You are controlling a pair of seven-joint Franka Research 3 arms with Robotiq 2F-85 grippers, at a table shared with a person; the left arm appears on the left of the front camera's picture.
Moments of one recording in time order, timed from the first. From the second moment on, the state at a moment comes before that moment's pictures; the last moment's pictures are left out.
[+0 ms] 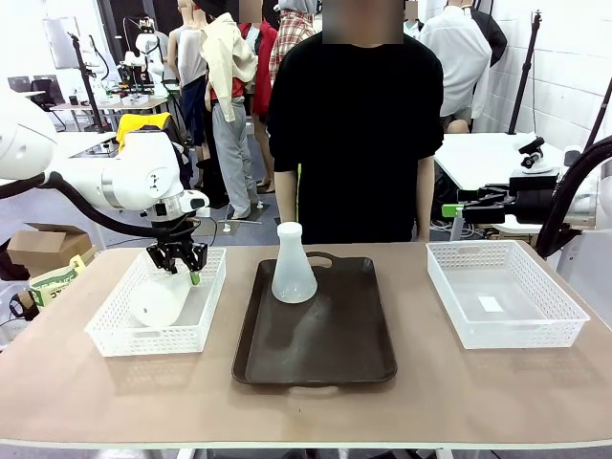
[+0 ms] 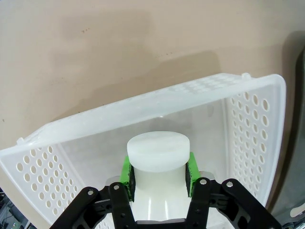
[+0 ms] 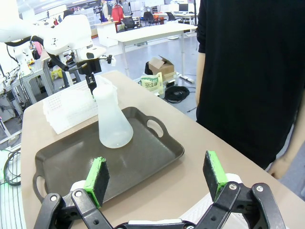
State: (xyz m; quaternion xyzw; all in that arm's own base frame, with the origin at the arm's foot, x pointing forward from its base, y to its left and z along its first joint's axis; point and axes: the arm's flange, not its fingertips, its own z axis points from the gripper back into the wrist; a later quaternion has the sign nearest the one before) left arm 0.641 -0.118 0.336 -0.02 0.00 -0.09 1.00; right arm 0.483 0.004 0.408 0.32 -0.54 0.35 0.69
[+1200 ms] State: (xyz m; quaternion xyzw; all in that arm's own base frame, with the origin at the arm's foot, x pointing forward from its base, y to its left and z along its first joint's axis) left arm 0.561 -0.092 0.488 -0.08 -0.09 -0.17 0.98; right arm 0.483 0.004 0.408 0.32 -0.54 0.35 0.69
